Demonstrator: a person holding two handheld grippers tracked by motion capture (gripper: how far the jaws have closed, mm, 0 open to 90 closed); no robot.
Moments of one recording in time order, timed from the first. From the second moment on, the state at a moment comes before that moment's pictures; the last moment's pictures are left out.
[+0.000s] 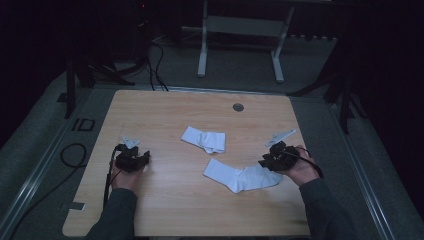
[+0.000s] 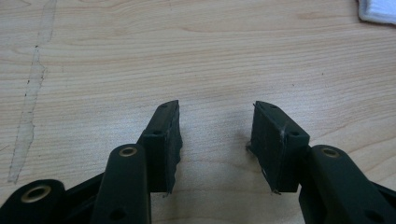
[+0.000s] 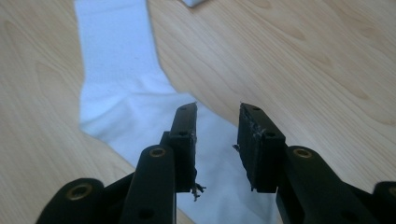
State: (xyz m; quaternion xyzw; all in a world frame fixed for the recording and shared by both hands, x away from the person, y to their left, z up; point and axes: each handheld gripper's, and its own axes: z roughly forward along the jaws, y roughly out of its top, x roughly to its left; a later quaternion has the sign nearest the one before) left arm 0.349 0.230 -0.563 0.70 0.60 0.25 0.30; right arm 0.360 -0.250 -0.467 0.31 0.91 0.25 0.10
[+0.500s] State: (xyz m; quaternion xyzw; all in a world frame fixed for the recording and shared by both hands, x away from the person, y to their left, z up) left arm 0.349 0.230 -0.564 0.70 0.59 0.25 0.30; right arm 0.334 -0.187 -0.522 0.24 0.95 0.21 0.07
